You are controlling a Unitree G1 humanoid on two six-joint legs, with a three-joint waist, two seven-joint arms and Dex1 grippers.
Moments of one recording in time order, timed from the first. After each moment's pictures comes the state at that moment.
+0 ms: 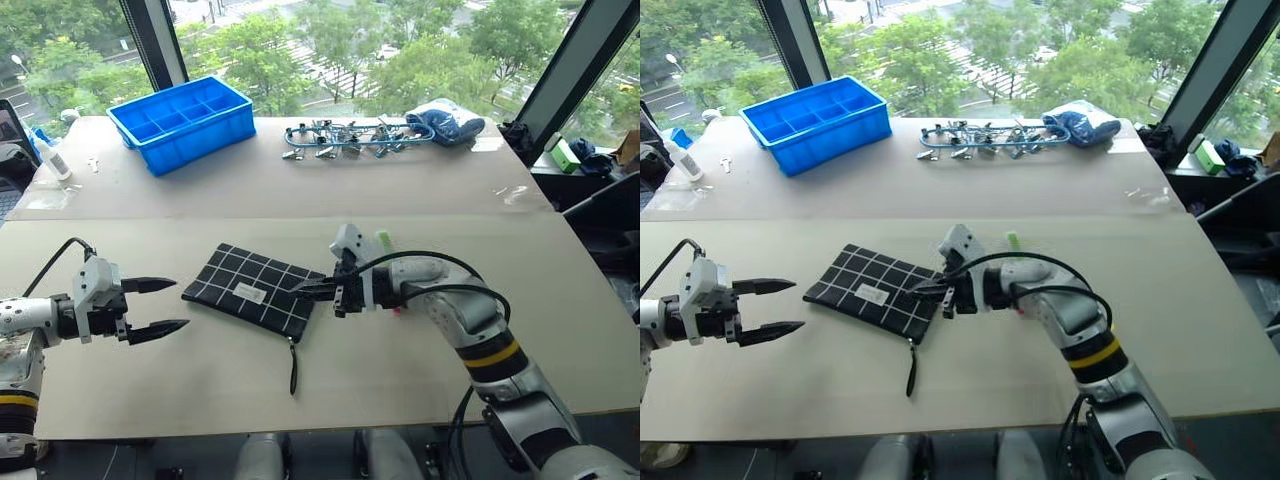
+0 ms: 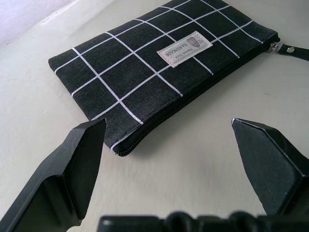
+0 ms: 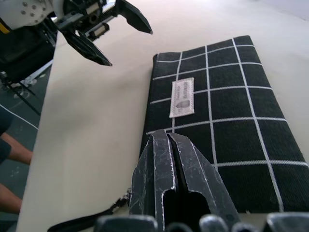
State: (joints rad) left arm -0.22 0.92 0.23 0.40 -0.39 0.00 -1.44; right arm -0.69 -0.34 0.33 -0.09 0.52 0.81 0.91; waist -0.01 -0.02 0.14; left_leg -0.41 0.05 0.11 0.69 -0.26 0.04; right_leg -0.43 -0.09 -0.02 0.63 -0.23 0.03
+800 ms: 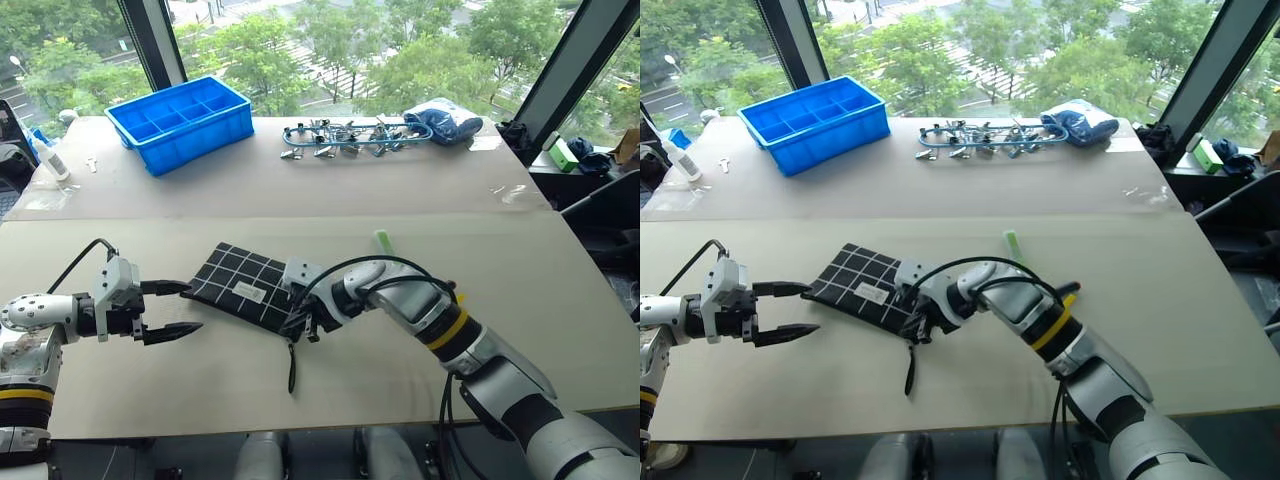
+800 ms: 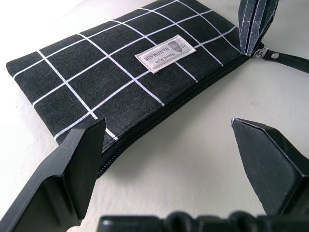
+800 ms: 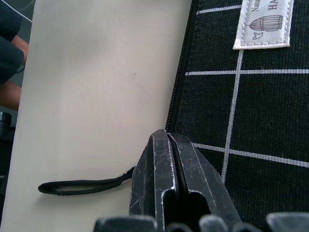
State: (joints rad) left arm -0.23 0.89 0.18 0.36 -0.38 0.05 -1.44; right arm -0.86 -0.29 0.65 0.14 0.26 0.86 0.99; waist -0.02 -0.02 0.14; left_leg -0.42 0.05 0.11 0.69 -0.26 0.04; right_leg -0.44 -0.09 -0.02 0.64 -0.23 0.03
